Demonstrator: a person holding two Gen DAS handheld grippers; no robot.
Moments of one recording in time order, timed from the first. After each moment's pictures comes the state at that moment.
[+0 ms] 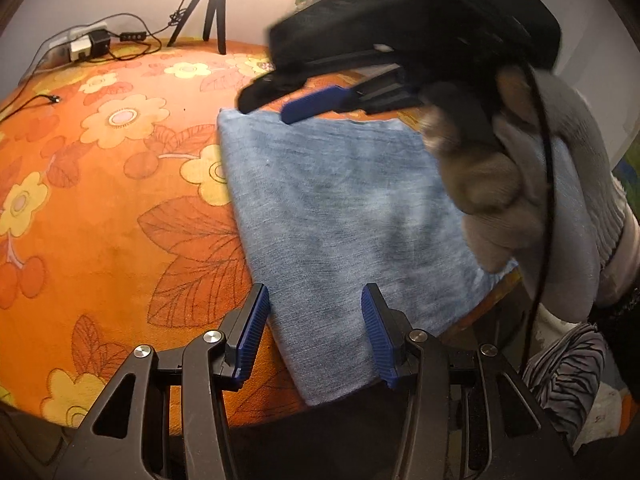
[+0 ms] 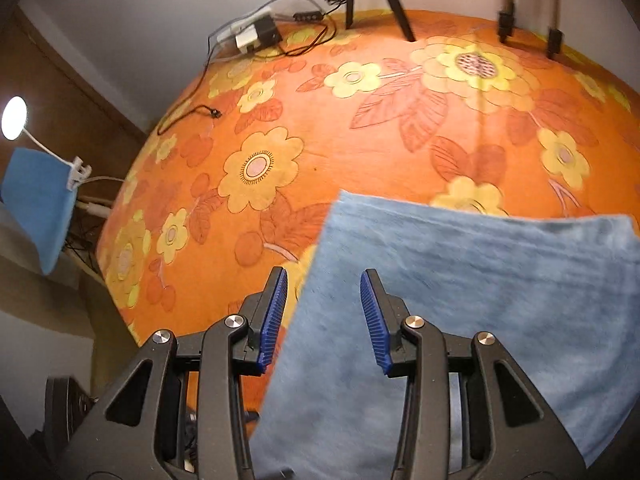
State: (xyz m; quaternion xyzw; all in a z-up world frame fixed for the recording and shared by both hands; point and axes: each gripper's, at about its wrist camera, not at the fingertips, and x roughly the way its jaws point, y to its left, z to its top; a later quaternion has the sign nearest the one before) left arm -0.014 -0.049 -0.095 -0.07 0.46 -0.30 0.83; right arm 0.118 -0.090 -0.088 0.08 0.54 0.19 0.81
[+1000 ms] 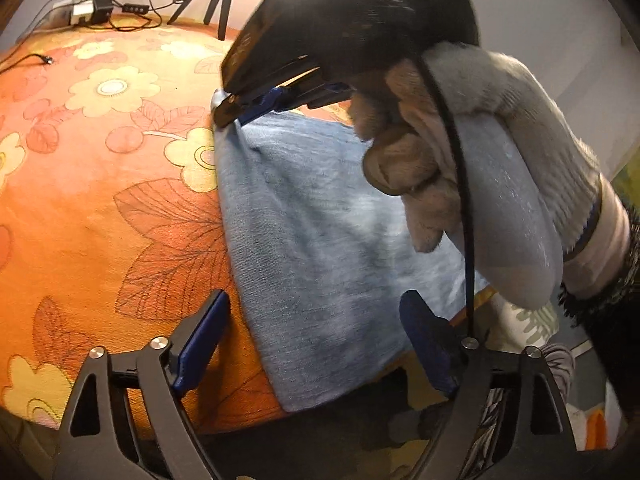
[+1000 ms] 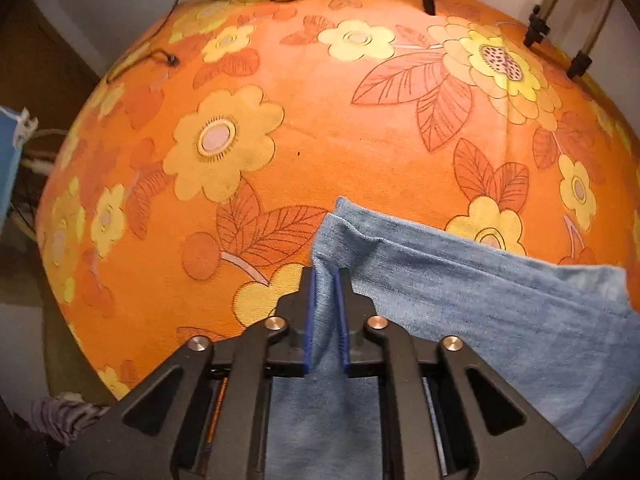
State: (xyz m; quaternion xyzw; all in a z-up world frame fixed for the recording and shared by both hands) left arm -0.006 -0.047 -0.107 -0.14 0.47 -0.33 0.81; right arm 0.152 -0.055 -0.117 -0.01 0.60 0.14 0.79
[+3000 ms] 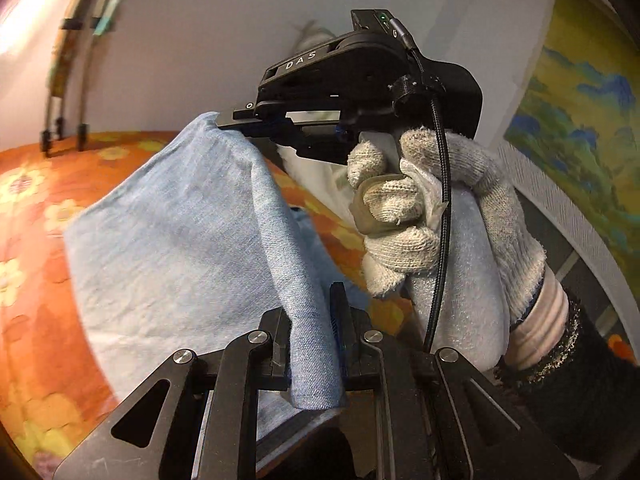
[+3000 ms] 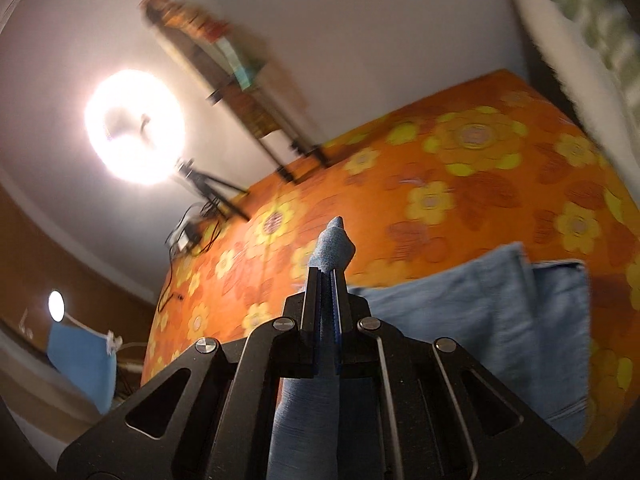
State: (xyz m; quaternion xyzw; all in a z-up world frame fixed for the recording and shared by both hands) left arm -0.007 -0.331 -0.034 -0.03 0.35 -0.51 0.79; right arm 0.034 -0.447 -0.022 0.32 0.36 0.07 0.87
